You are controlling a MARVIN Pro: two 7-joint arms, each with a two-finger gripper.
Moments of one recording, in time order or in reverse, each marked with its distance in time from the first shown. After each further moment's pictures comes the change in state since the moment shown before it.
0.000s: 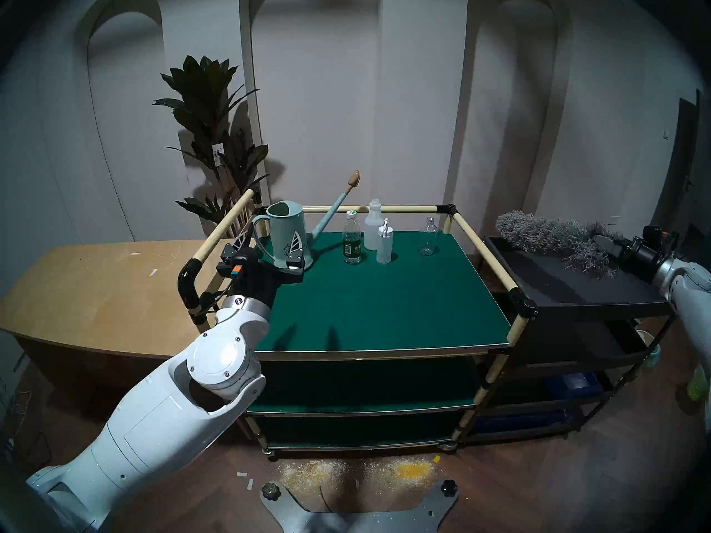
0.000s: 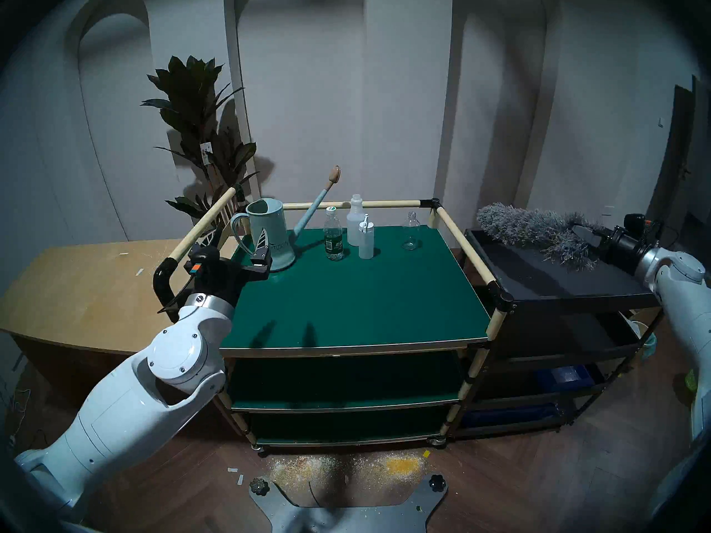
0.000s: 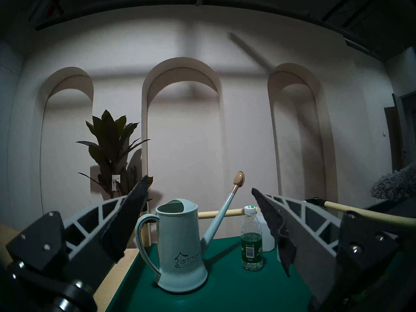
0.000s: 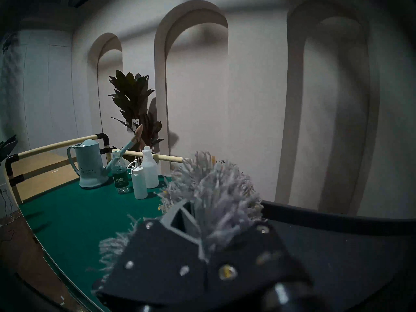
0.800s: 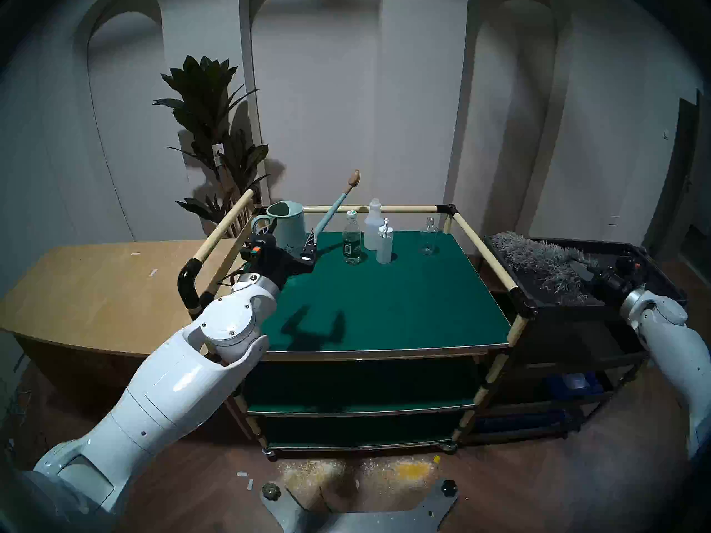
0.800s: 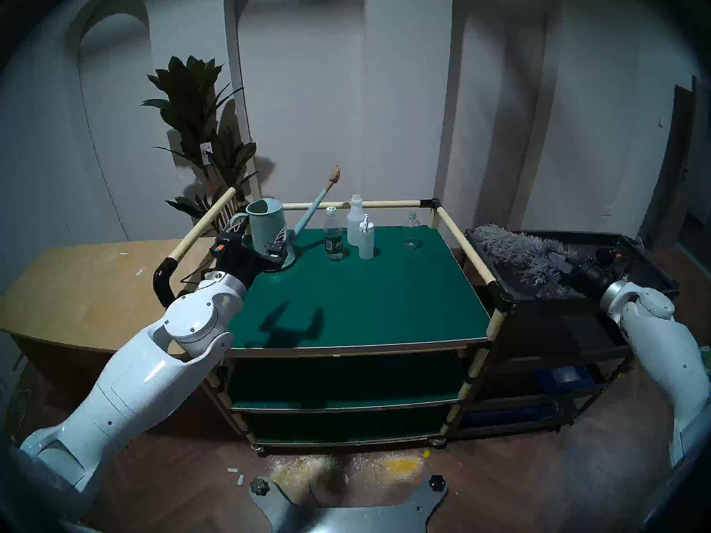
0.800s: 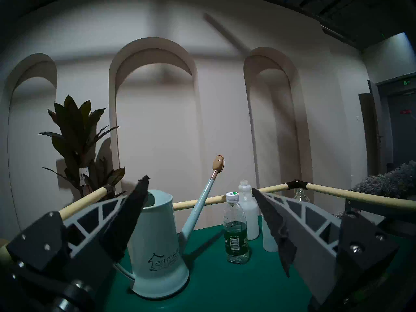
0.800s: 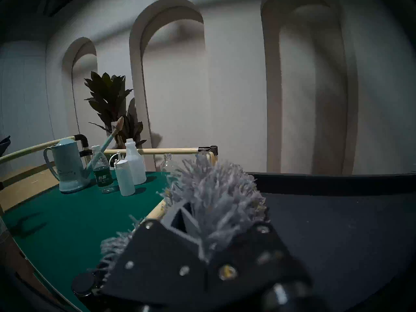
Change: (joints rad) left arm -0.186 -0.077 0.030 0.241 -0.069 0.024 -0.254; right arm -0.167 -0.124 0.023 -0.129 0.025 -0.096 -0.261
